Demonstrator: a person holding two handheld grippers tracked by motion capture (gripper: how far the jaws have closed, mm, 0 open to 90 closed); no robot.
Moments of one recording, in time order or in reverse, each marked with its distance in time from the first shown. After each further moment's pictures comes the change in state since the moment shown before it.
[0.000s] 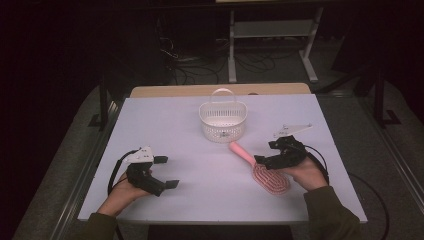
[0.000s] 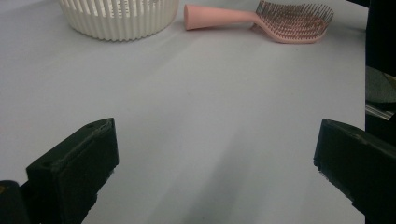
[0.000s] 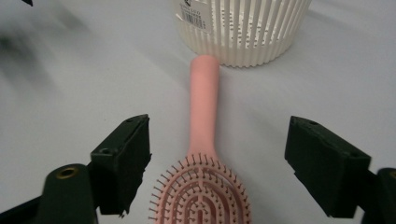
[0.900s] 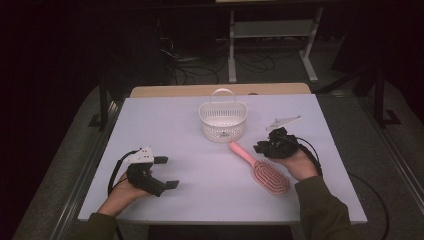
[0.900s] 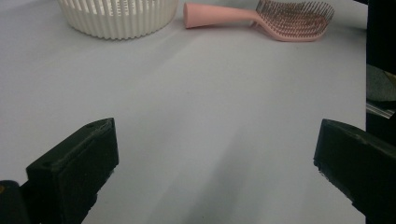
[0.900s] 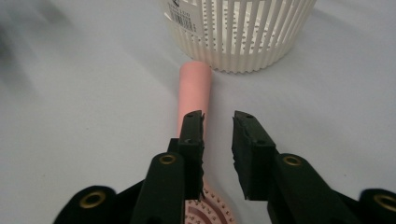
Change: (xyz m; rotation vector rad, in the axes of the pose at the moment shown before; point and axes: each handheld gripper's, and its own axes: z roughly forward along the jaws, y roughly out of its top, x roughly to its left) left arm -0.001 -0.001 0.001 0.005 0.001 -0.002; right arm -0.007 0.019 0.020 0.064 -0.008 -0.021
